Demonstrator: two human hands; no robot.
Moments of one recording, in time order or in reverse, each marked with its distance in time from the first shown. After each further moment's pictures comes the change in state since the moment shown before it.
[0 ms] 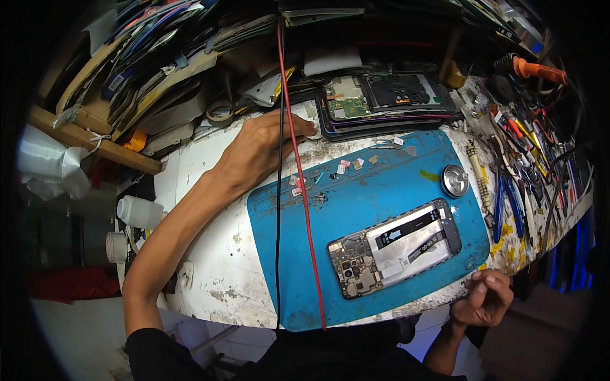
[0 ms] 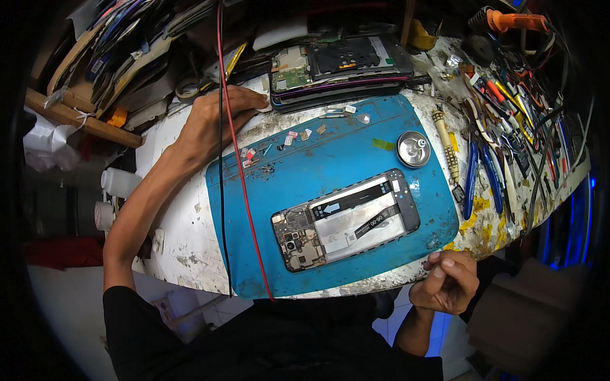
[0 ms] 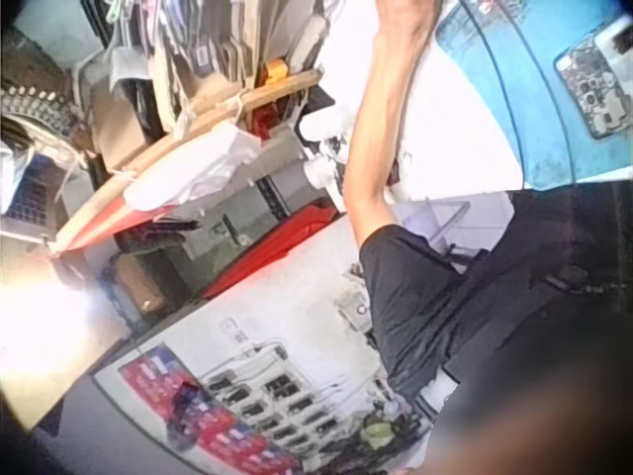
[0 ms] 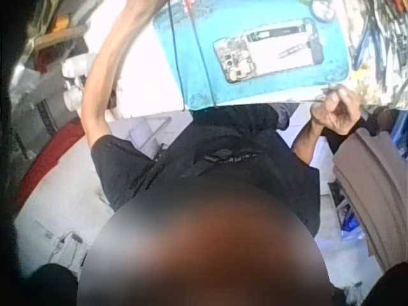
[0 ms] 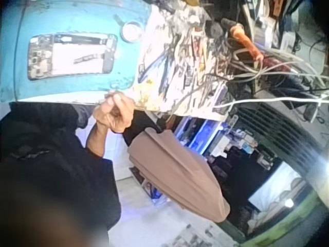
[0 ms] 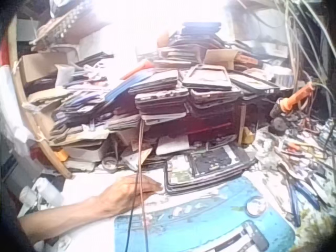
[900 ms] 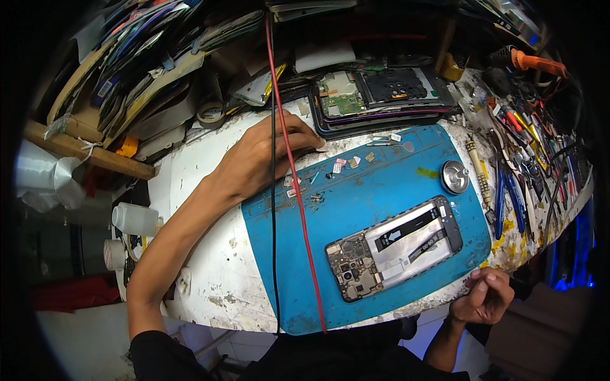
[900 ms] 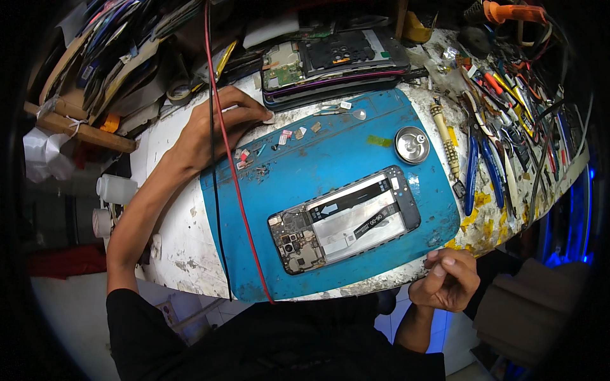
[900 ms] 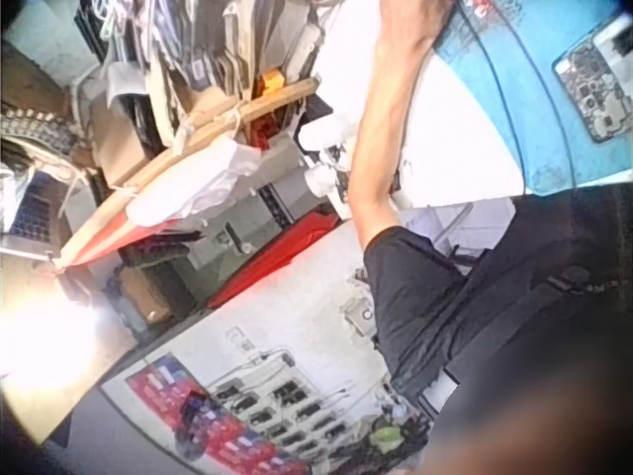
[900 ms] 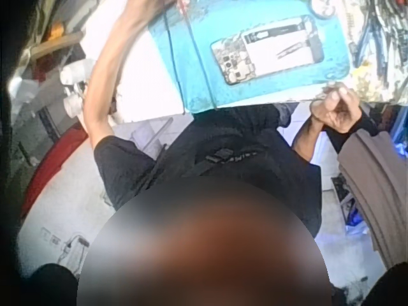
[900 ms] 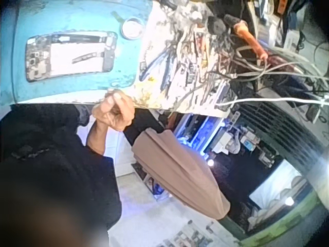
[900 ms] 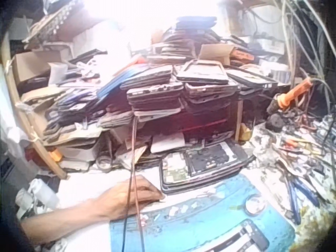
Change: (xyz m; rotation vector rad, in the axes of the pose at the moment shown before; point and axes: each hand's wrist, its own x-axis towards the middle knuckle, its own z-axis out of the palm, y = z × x) left_hand -0.001 0.009 0.003 -0.057 -0.034 0.072; right_hand -0.002 -0.003 0.003 -0.046 0.020 0.008
